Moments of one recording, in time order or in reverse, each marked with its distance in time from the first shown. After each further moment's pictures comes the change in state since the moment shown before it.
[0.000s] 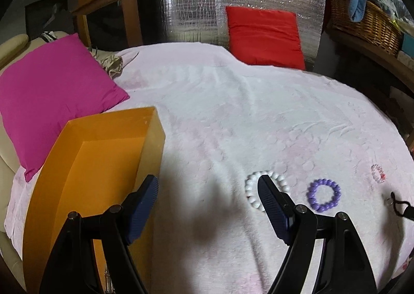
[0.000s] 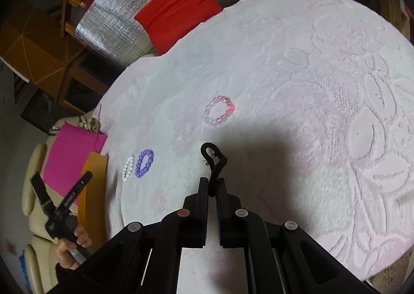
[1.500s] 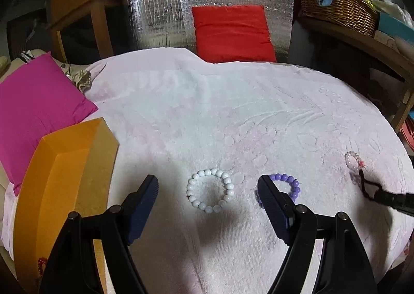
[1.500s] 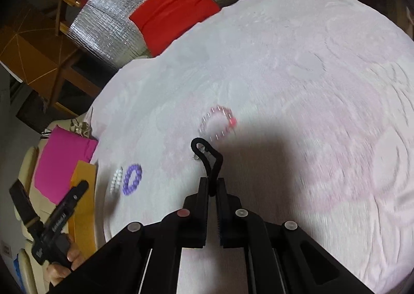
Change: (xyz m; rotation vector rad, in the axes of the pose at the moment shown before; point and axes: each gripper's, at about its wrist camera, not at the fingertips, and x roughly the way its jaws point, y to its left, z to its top) left arm -0.010 -0.070 -0.003 0.105 -0.019 -0.066; right arm 0.035 0.010 0.005 -0.018 -0.009 -0.062
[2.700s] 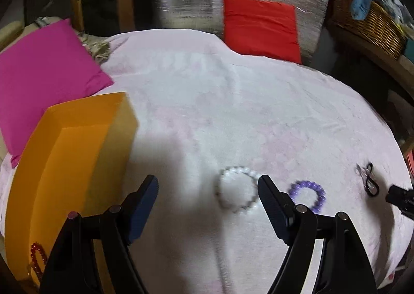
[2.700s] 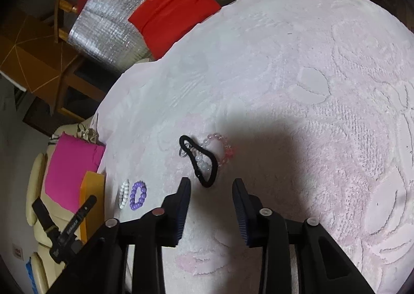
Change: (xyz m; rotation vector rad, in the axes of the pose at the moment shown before) left arm 0.025 0.035 -0.001 -0.139 0.079 0.004; right arm 0.008 -0.014 0.050 0.037 0.039 0.074
